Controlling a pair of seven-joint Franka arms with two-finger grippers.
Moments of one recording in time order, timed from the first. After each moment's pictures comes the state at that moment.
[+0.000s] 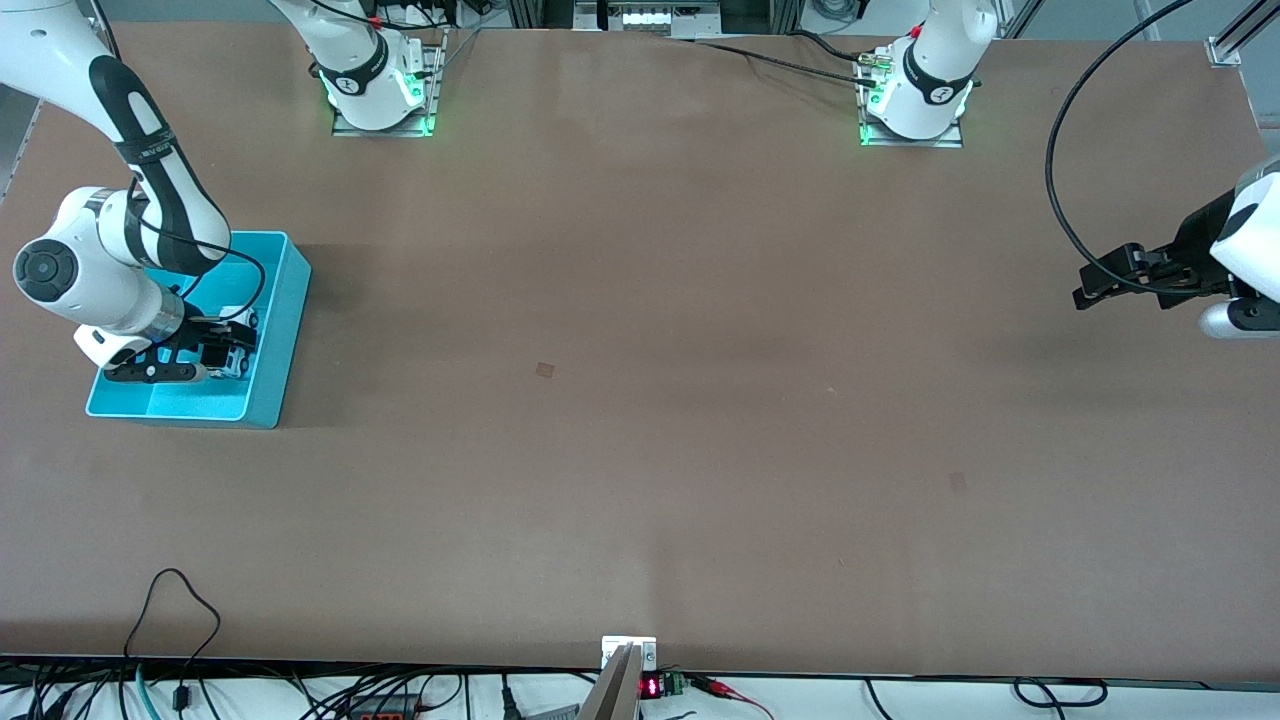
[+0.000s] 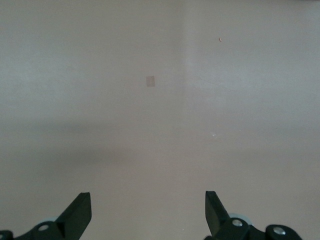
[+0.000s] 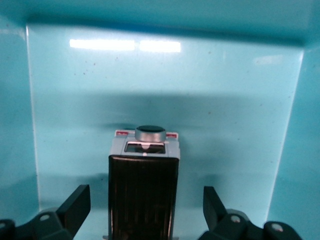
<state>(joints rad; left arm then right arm) 0.02 0.12 -0.02 -1.51 -0.06 1.62 -0.04 -0.45 0.42 0.15 -2.14 -0.28 2.51 -0.12</state>
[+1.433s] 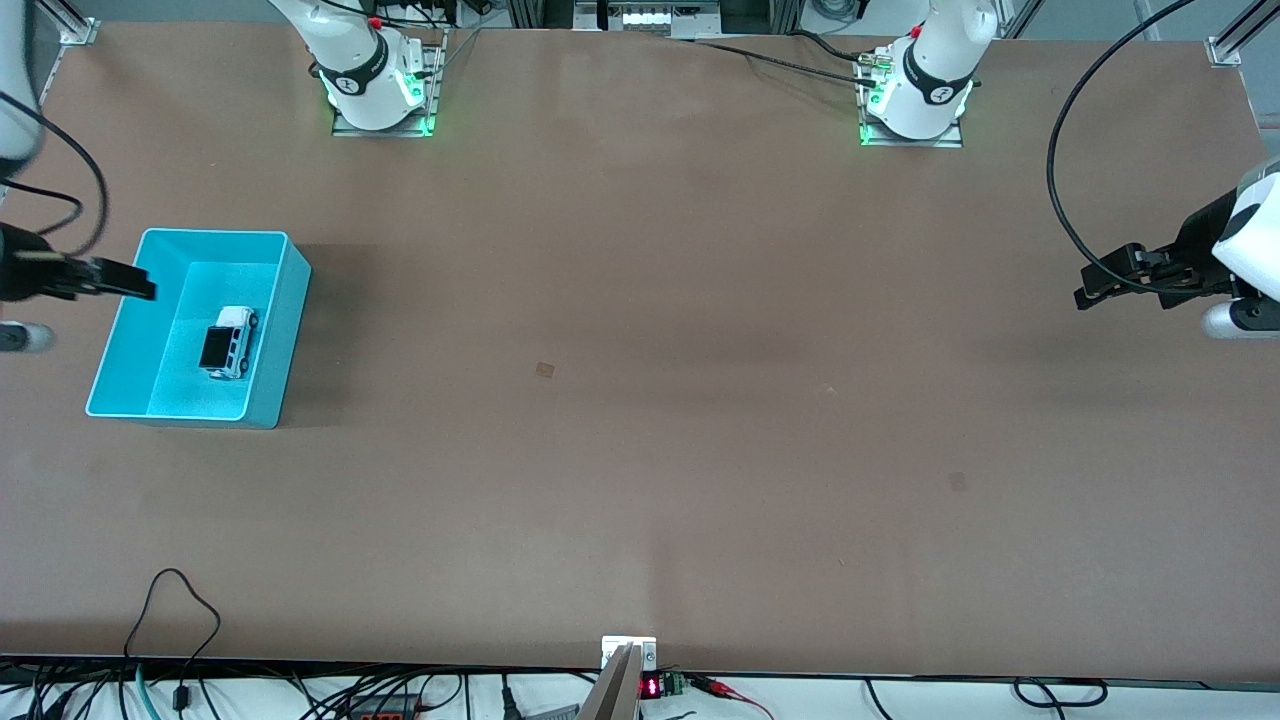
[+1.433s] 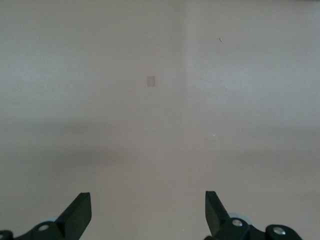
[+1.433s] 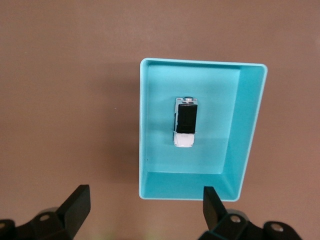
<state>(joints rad) 0.02 0.12 -0.01 -1.51 -0.06 1.62 -0.04 -0.32 0.19 0.20 -1.51 -0.10 1.54 -0.11</state>
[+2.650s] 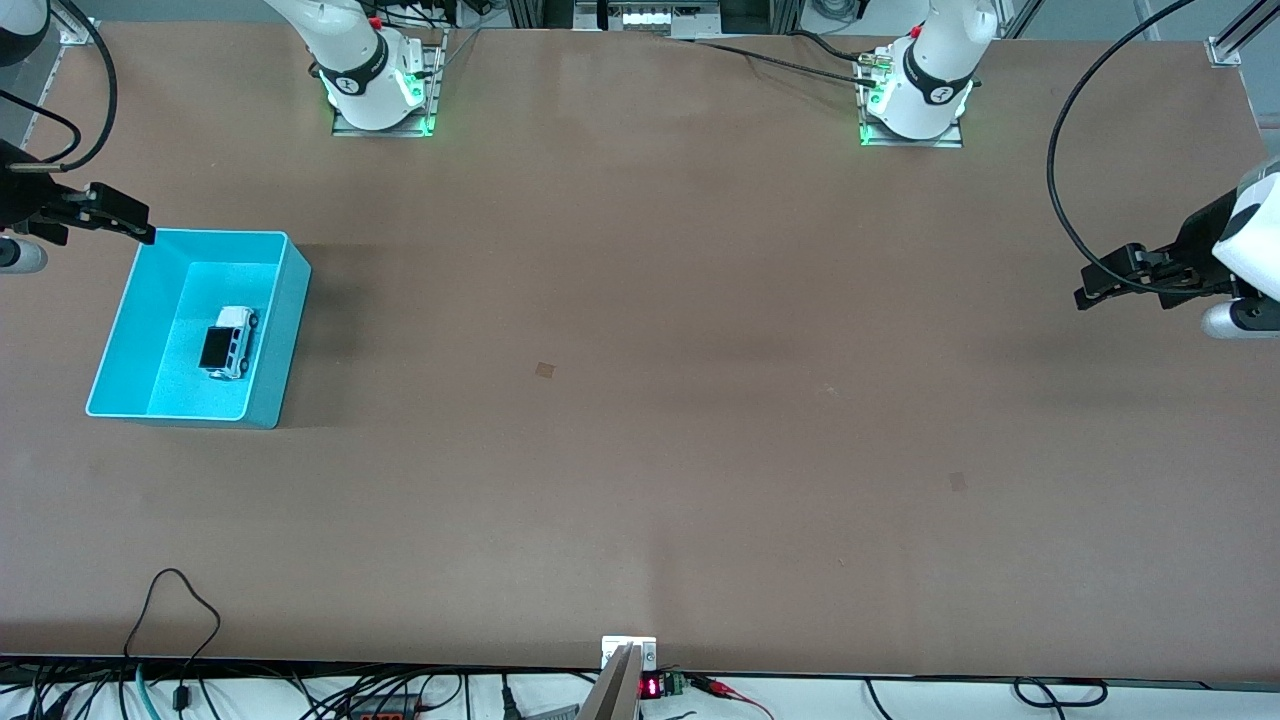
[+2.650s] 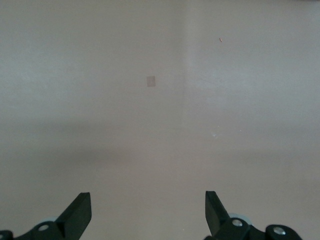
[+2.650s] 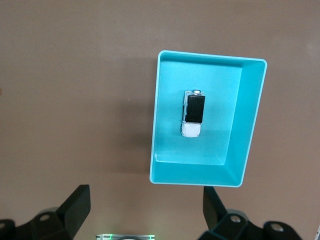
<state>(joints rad) 0.02 0.12 -0.01 -1.51 -0.06 1.62 -0.04 -0.04 0.00 -0.03 -1.68 -0.07 1.57 -0.11</state>
